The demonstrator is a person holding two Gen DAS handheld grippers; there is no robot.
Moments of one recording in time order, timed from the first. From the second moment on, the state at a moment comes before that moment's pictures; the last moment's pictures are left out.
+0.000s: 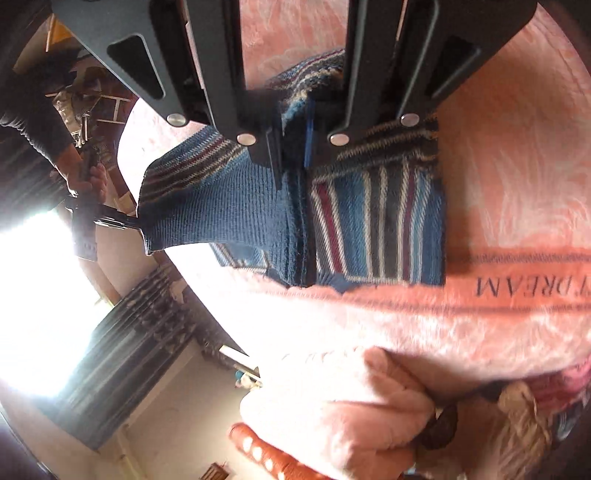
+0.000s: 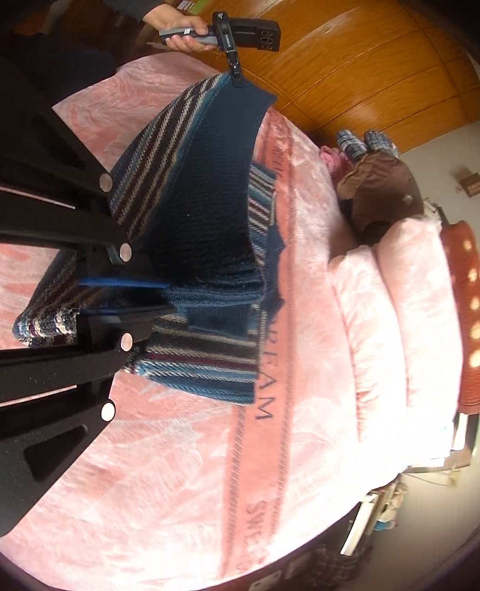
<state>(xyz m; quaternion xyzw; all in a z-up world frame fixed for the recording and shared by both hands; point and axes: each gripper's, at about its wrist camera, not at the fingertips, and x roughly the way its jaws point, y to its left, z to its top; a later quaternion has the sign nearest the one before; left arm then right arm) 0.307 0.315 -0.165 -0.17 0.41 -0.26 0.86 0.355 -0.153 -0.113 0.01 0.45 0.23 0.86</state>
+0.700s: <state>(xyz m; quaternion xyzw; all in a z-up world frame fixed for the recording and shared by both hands) 0.518 0.321 -0.181 -0.16 0.47 -0.17 0.85 0.550 -0.139 -0.153 0.04 0.49 0.14 0.86</state>
